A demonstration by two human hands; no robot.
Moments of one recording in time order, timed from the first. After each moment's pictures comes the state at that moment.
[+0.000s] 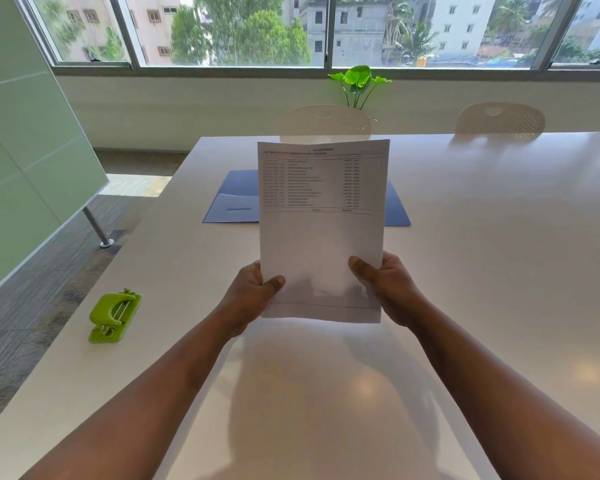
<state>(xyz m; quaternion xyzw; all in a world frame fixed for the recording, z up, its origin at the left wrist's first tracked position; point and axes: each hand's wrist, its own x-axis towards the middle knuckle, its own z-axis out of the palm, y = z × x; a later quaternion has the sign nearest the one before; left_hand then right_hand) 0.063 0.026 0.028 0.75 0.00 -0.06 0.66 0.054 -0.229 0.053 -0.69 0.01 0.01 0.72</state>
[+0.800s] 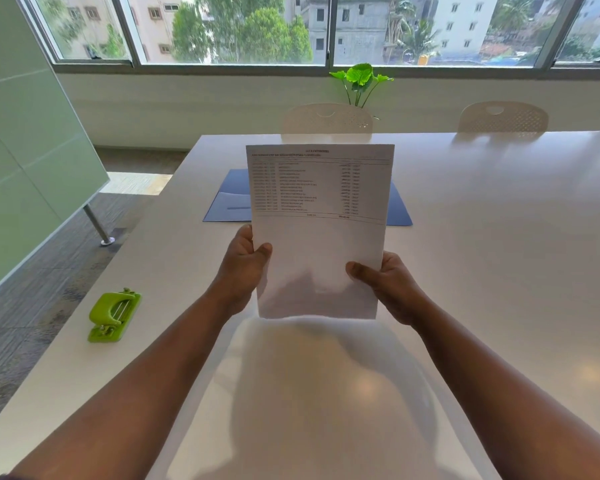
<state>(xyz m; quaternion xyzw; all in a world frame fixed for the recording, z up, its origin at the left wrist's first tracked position) 0.070 0.021 0.076 0.71 -0.01 0.03 0.70 0.053 -0.233 0.055 -0.70 -0.03 0.04 0.71</state>
